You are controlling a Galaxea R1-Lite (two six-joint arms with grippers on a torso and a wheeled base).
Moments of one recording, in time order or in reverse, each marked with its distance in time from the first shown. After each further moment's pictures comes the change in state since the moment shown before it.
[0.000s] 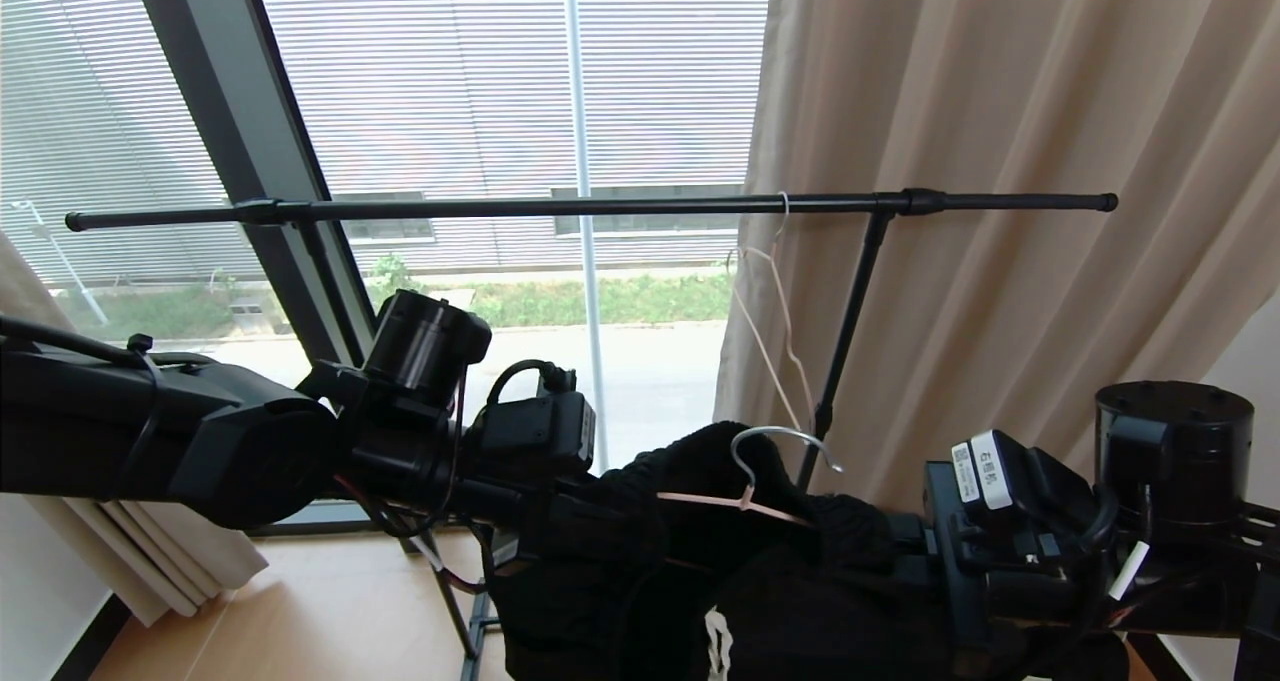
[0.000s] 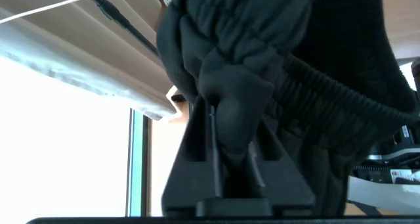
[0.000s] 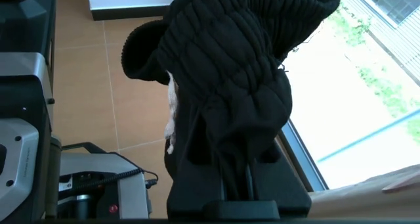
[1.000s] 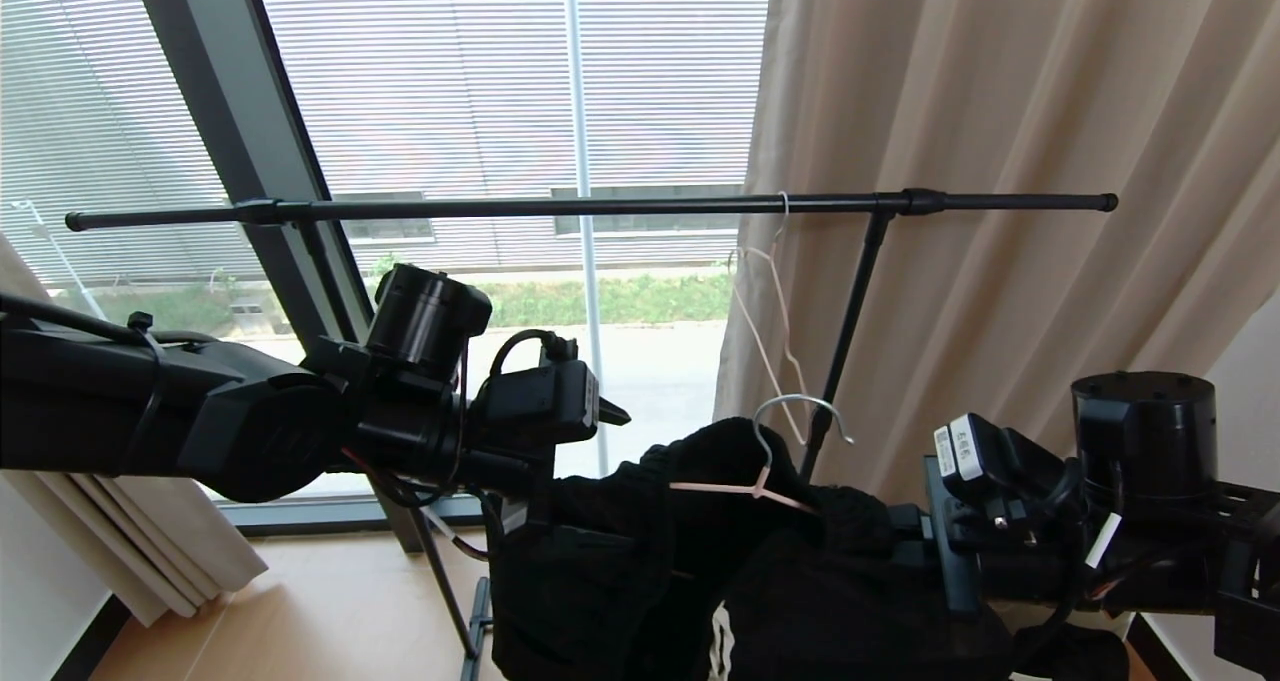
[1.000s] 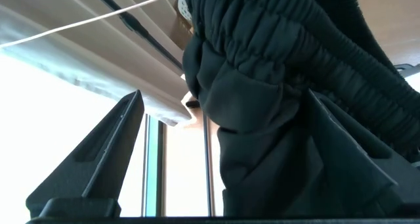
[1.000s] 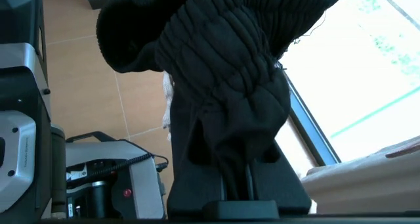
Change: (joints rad) left arm 0.001 0.013 -0.063 -0.001 0.001 -0.001; right arm -0.059 0.027 -0.051 0.104 0.001 -0.004
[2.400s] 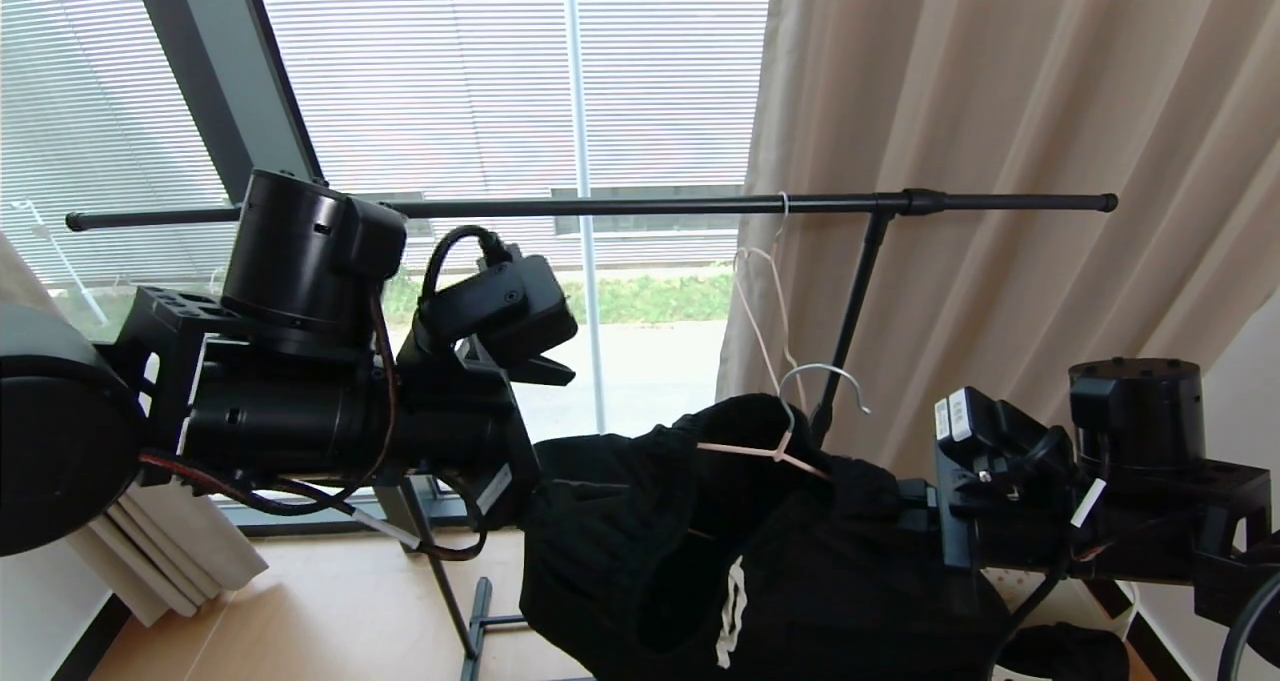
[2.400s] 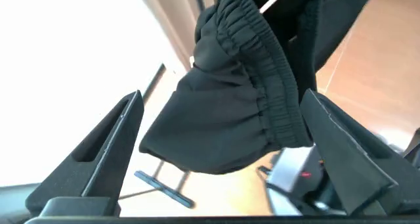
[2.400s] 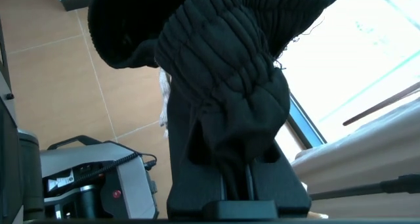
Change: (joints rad) left arm -0.100 -0.256 0.011 0.091 0.323 -0.428; right arm -0.090 0.045 -0.046 0.036 -0.009 0.001
